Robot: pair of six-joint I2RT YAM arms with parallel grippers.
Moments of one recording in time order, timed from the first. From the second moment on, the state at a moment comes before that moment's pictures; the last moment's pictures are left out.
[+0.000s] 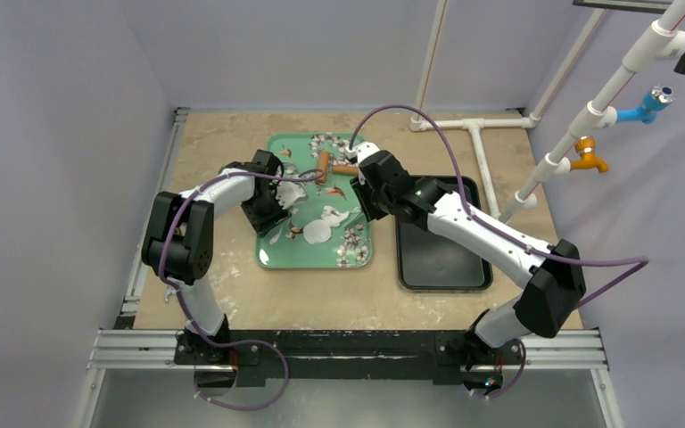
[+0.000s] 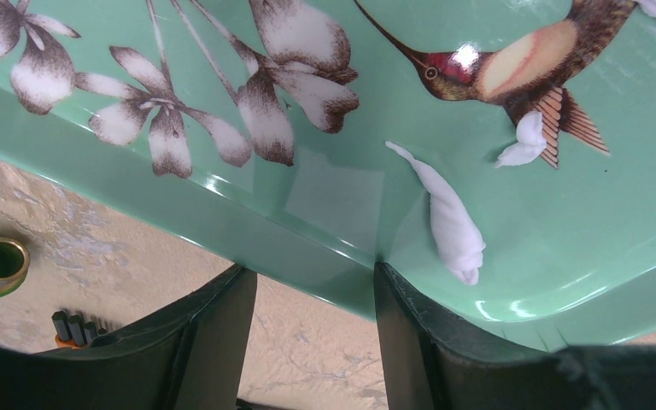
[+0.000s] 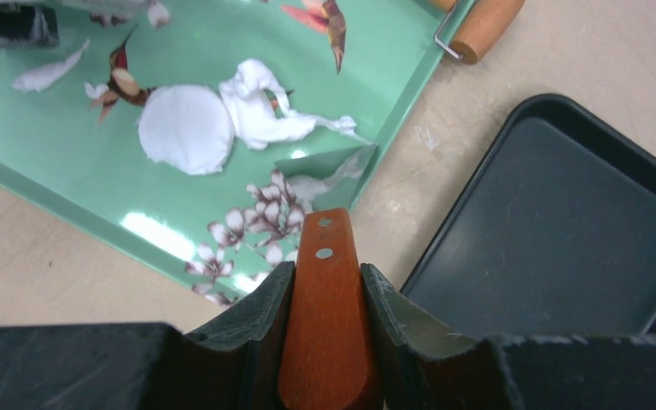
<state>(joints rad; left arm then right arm) -0.27 1.82 1.19 -0.78 0.00 0.72 0.78 1.50 1.30 -0.60 0.24 0.16</state>
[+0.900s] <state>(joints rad) -0.27 1.82 1.19 -0.78 0.00 0.72 0.80 1.48 1.24 -0.52 0.16 0.15</state>
